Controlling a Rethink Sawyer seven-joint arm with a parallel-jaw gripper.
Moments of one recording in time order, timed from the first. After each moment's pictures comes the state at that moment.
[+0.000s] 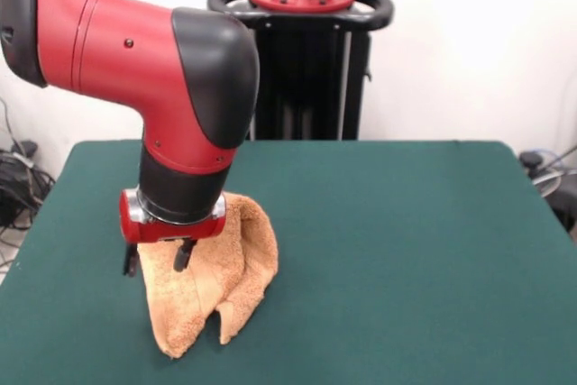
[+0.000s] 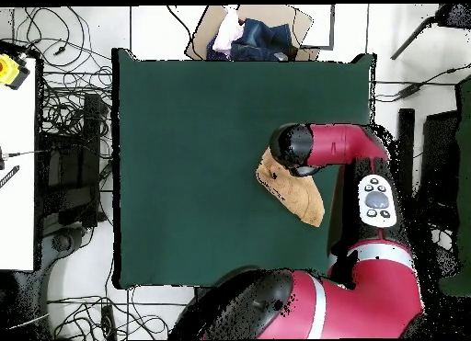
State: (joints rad) arm -0.42 -0.40 0.09 1.24 -0.52 0.81 1.33
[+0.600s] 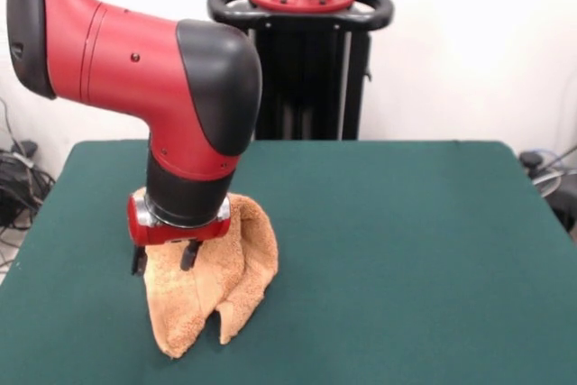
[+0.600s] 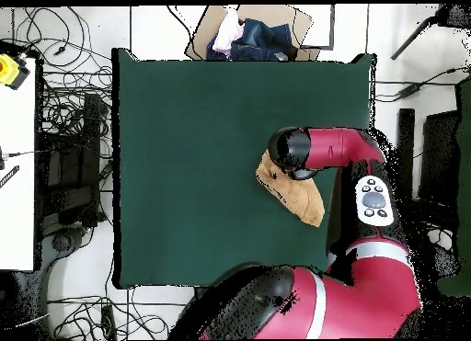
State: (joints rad) arm -0.42 -0.38 0.09 1.25 -0.52 0.81 1.33
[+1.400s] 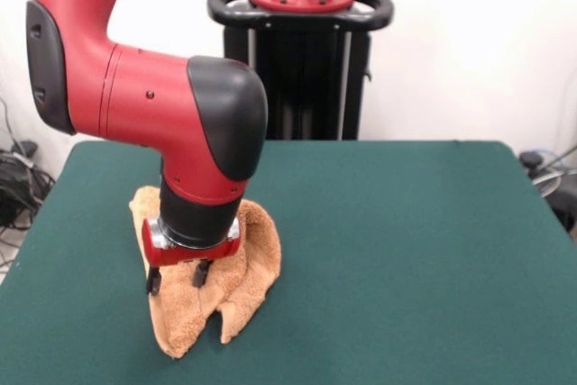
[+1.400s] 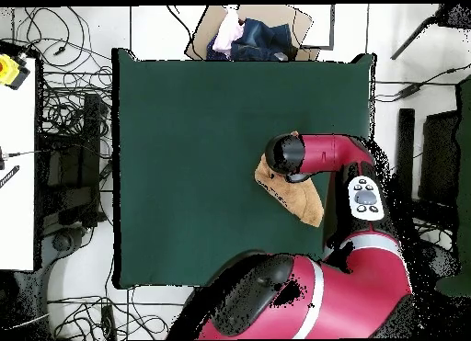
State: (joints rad) arm -0.42 -0.32 0.09 1.25 -0.52 0.74 1.33
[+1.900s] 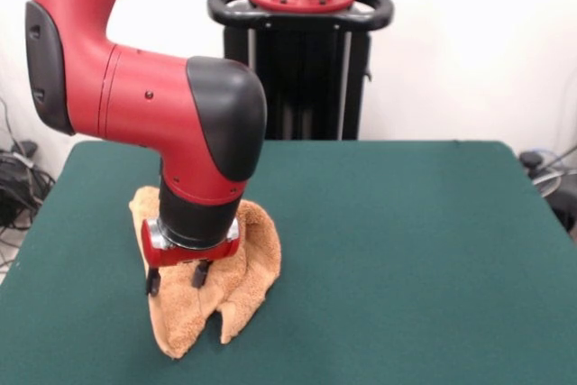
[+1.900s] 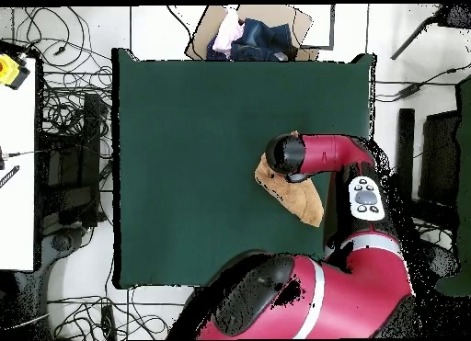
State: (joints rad) arm -0.42 -0.32 0.09 1.25 -0.52 0.73 1.33
